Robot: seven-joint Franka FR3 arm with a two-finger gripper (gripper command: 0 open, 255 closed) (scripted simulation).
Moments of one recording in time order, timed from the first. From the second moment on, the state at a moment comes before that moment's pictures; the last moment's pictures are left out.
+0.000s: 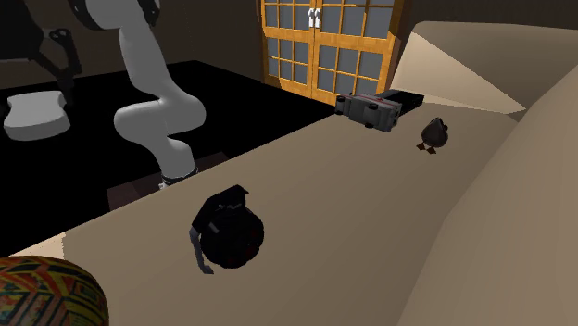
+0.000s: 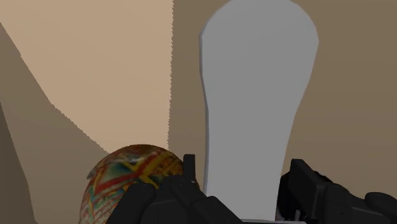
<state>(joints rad) -0.11 -0.68 -0.30 -2.08 -0.17 1.57 -0.46</state>
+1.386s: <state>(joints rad) -0.14 -0.66 -0.44 -2.24 -0.23 1.76 -0.58</state>
